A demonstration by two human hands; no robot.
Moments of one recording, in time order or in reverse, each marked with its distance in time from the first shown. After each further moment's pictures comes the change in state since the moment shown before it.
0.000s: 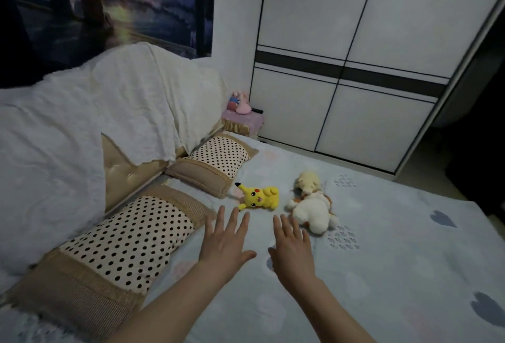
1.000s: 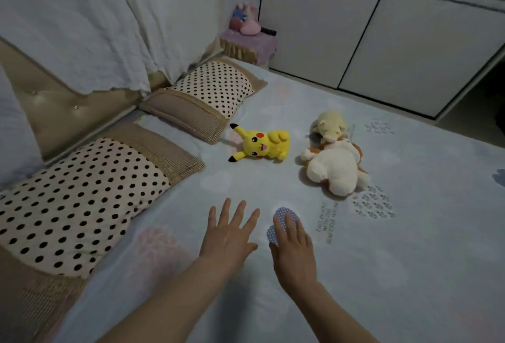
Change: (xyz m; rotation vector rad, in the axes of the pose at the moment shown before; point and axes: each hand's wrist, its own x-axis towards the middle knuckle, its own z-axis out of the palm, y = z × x) left_hand 0.181 0.035 0.200 0.010 -0.239 0.065; right_hand 0.130 0.115 0.258 0.056 -0.134 0.058
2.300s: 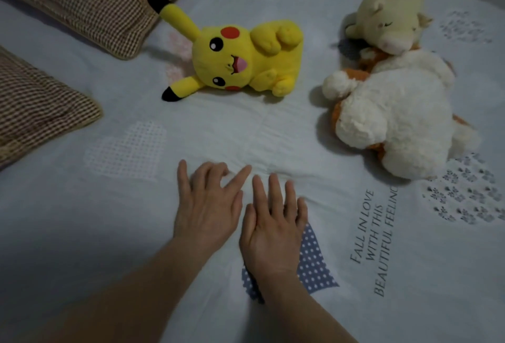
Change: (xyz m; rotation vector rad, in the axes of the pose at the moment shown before) left_hand 0.368 0.002 0.259 -0.090 0.326 -0.092; right_hand 0.252 0.112 0.283 0.049 0.157 0.145
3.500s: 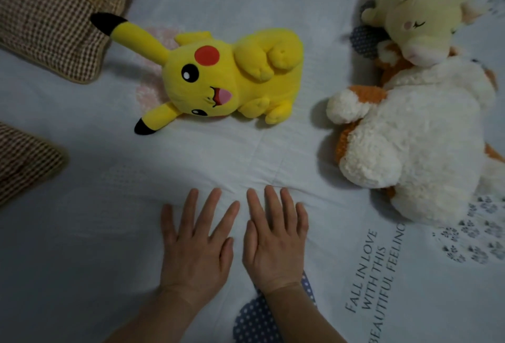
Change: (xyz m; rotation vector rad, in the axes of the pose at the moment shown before) left_hand 0.017 -0.007 0.000 -0.005 -0.159 0.051; right_hand 0.071 0.013 -0.006 0.024 0.025 -0.164
